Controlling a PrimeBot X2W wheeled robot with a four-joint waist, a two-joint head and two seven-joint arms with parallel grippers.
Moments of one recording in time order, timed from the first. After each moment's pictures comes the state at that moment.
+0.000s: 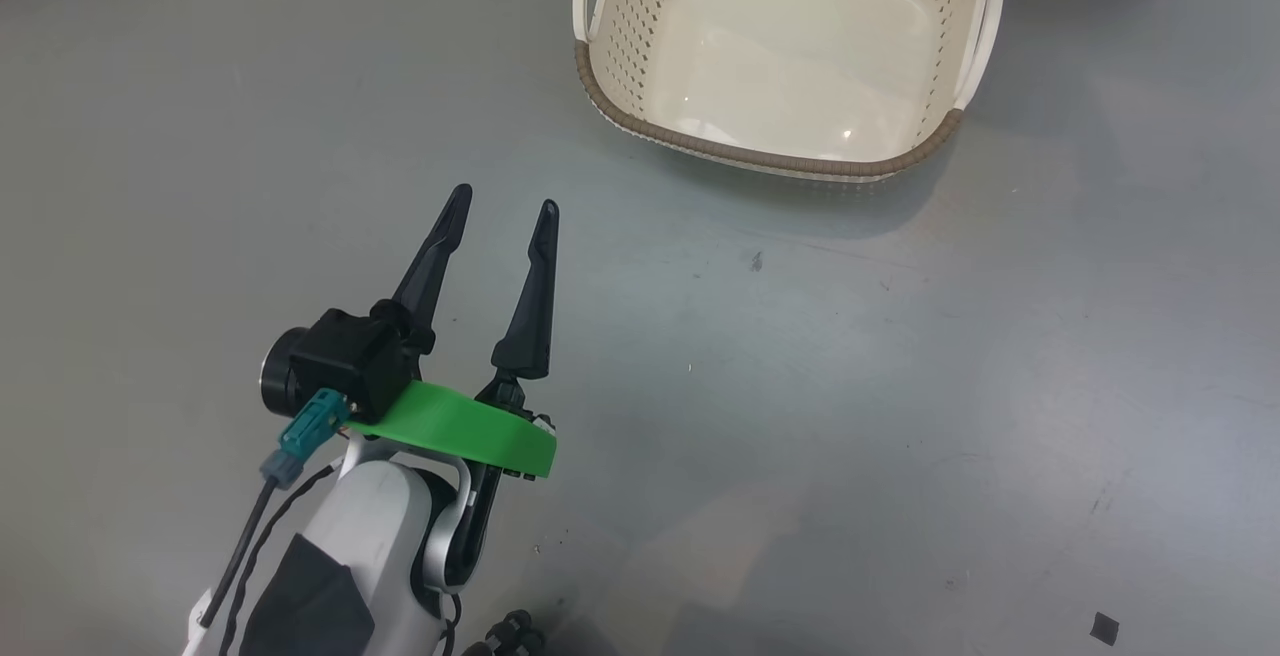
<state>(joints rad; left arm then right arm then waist) -0.38 0.02 -0.44 0.15 -0.49 0.07 -0.25 -1.43 -0.20 -0.20 0.68 1.01 -0.13 0.62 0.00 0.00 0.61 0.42</state>
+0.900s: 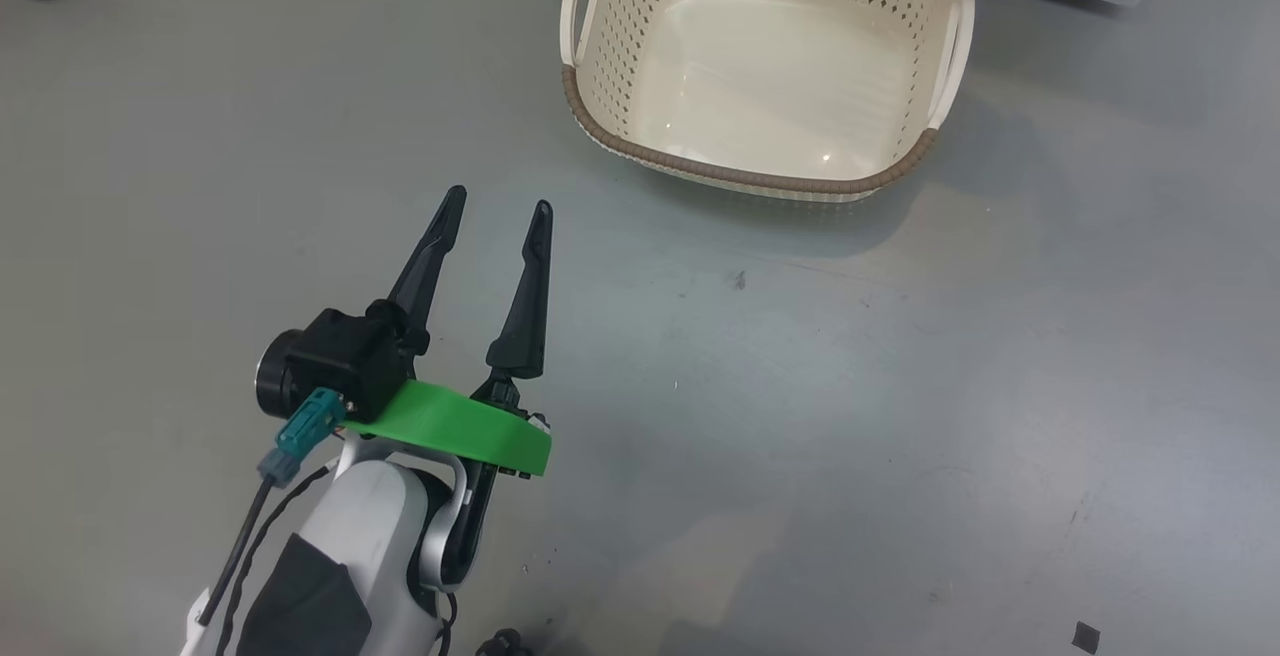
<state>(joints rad) -0.38 0.02 -0.44 0.16 -0.48 0.07 -0.25 -1.43 -0.20 -0.23 0.78 1.08 -0.13 0.73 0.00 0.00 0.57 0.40</state>
